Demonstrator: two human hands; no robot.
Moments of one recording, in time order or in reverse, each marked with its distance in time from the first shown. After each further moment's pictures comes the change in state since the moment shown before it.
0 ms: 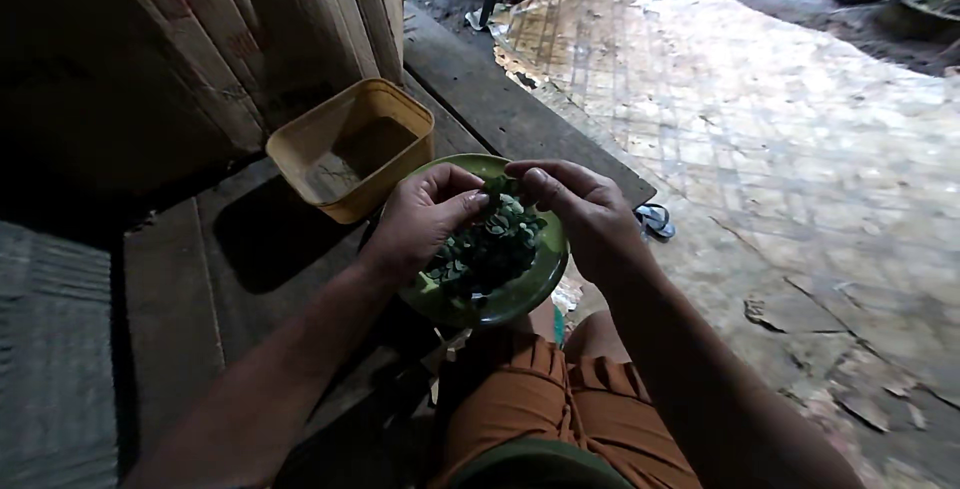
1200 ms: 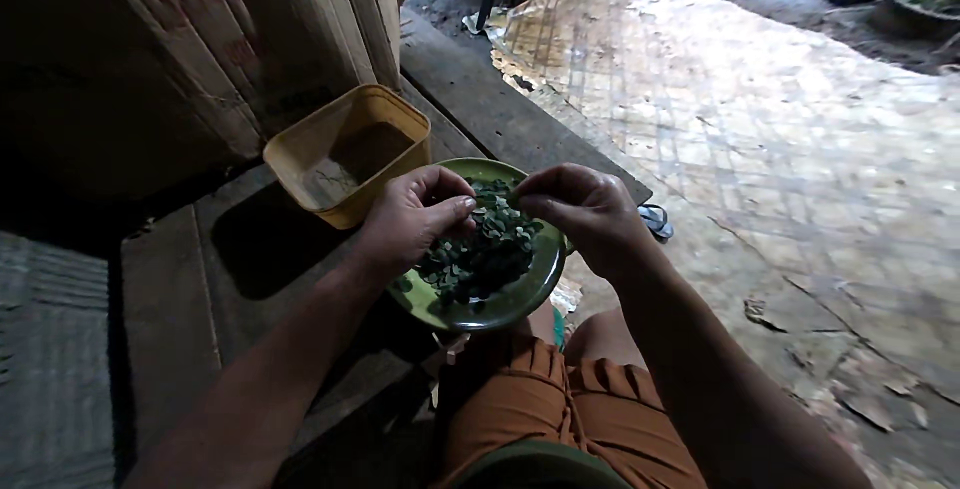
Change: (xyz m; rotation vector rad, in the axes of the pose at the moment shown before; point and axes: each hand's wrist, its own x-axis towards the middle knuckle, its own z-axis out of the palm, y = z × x) left_hand 0.001 0.006 -0.010 0.007 -0.042 -0.037; right_hand 0.004 0.006 -0.018 -0.132 -0.071 -0.045
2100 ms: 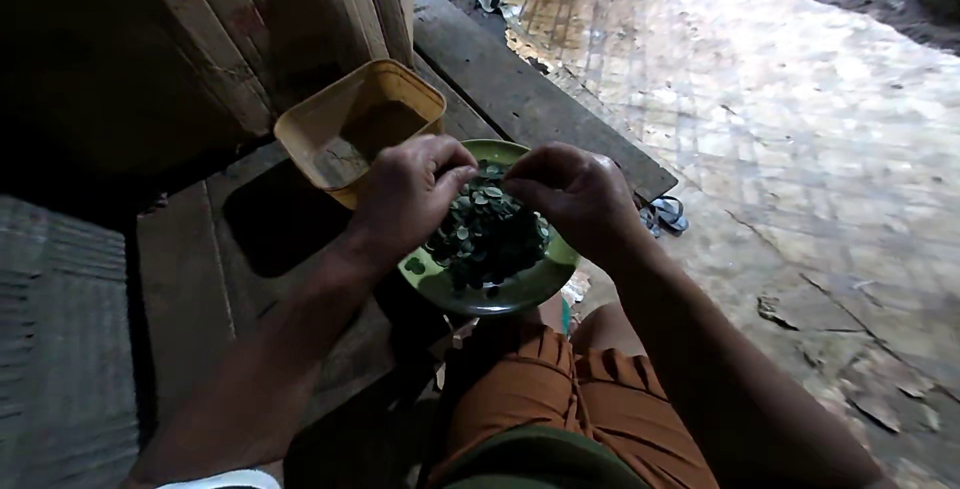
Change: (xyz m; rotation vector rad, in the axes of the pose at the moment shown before) left_hand 0.001 -0.005 -0.019 0.805 0.145 0.491; right_hand 0.010 -0.006 0.023 -0.316 -0.042 -0.154
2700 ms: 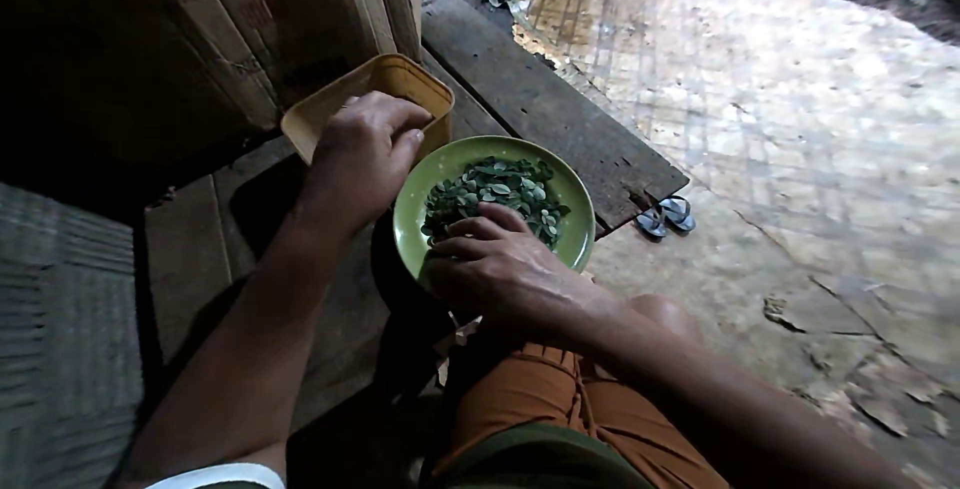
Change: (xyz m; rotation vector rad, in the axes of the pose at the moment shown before) left_hand 0.011 -0.027 -0.036 0.256 -0.038 -0.088; right_hand -0.029 -0.019 0.059 -0.469 -0.424 -0.475
